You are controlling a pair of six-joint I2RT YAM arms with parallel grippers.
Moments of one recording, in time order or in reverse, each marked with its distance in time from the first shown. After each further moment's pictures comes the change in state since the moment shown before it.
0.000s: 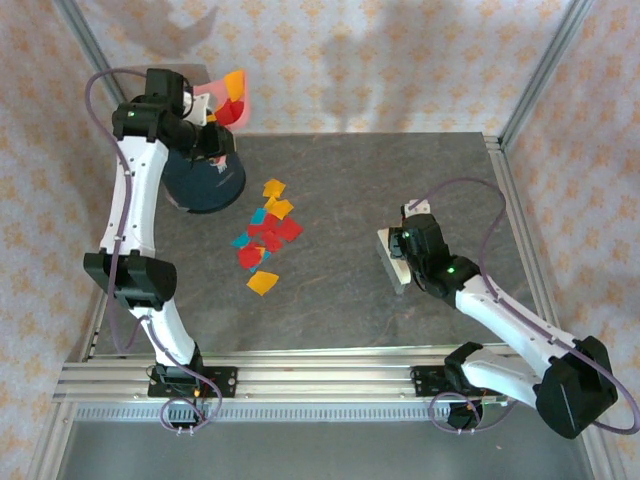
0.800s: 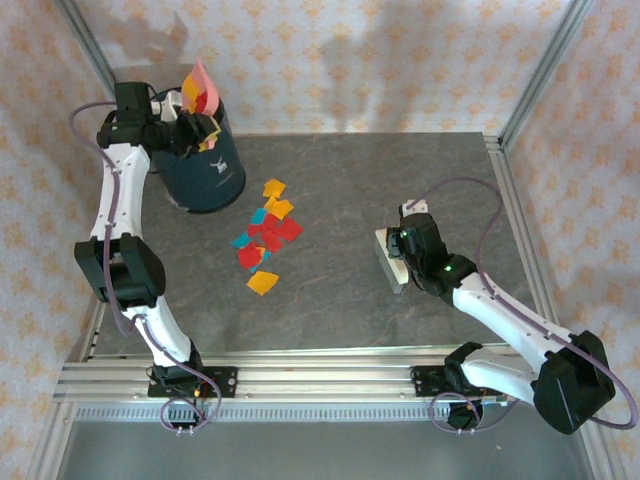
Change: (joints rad) left arm 0.188 0.001 -0.301 0.503 0.367 -0.427; right arm 0.000 0.028 0.004 0.013 -0.016 0.006
